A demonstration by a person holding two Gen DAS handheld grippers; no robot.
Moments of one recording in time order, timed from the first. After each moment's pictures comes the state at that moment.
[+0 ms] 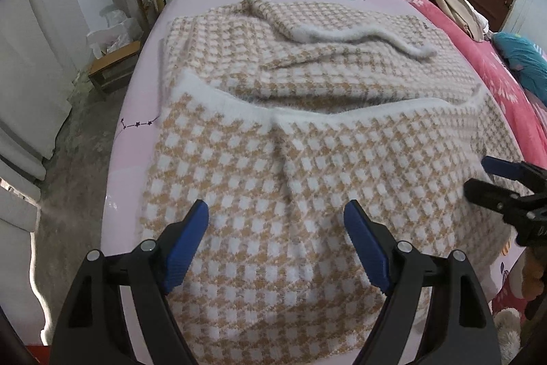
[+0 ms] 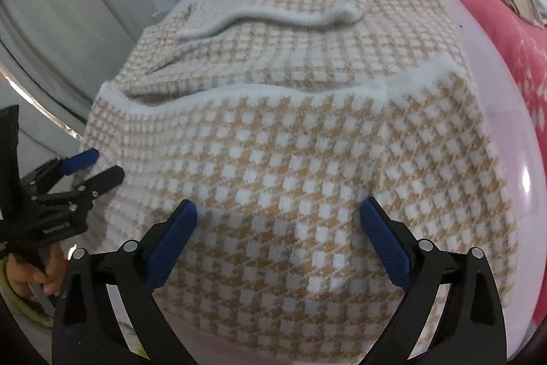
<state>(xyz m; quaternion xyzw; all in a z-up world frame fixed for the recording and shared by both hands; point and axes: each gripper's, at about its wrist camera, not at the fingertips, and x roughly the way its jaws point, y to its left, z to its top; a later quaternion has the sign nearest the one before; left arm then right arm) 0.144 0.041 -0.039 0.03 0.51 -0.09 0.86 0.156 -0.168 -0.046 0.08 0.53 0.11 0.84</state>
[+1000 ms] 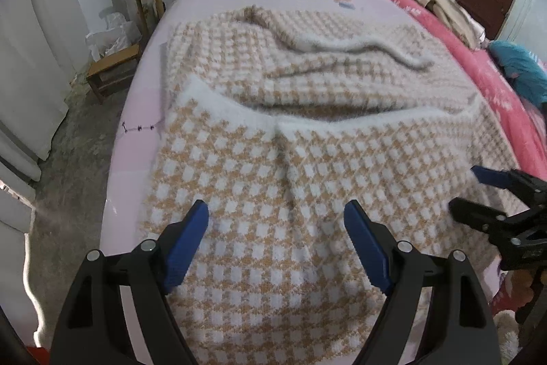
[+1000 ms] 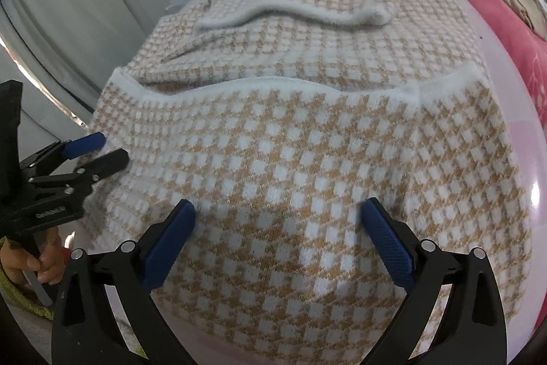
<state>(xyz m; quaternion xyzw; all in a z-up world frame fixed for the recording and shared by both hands) 0.141 0.048 -0.032 0.02 0.48 -0.10 0.87 0.162 -0.153 -0.050 0.06 0.53 0.14 0.84</state>
